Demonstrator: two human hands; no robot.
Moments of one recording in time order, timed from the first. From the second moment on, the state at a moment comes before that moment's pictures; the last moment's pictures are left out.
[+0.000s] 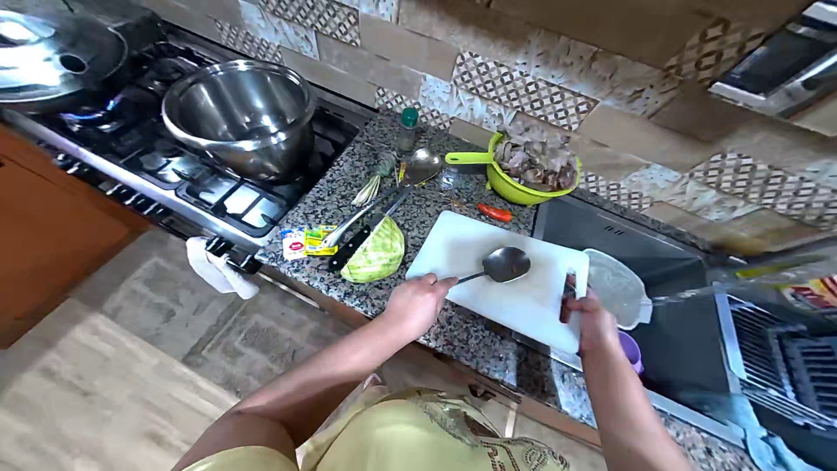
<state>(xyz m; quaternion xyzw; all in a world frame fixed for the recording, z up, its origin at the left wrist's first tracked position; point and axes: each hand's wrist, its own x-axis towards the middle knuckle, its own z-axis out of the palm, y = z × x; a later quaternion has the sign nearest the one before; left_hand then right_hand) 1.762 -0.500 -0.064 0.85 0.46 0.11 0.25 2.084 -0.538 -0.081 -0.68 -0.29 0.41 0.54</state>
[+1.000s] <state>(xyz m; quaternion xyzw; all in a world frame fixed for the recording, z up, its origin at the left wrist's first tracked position) 1.699 -0.488 -0.094 0.71 0.68 0.17 0.07 1.990 -0.492 -0.097 -0.47 -0.87 0.16 -0.01</state>
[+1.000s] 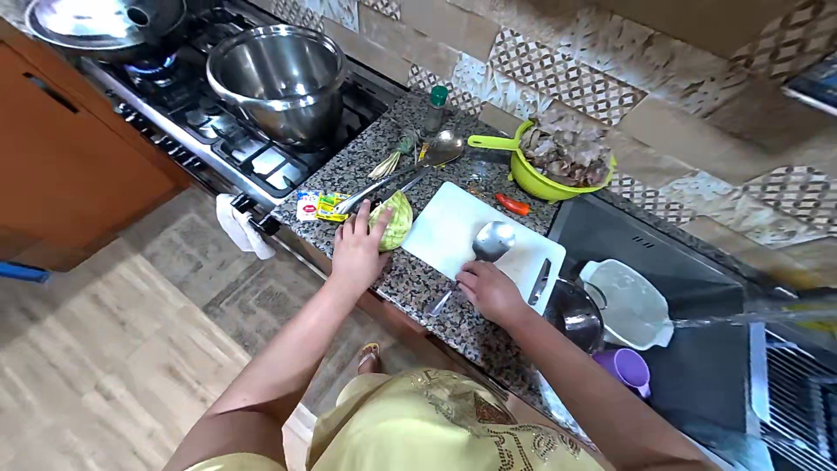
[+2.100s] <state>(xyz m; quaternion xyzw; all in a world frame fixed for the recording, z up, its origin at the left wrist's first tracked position) 1.799 -0.485 -0.110 0.79 0.49 0.32 0.18 2.265 -0.537 -0.166 -0.88 -0.33 0.32 0.10</state>
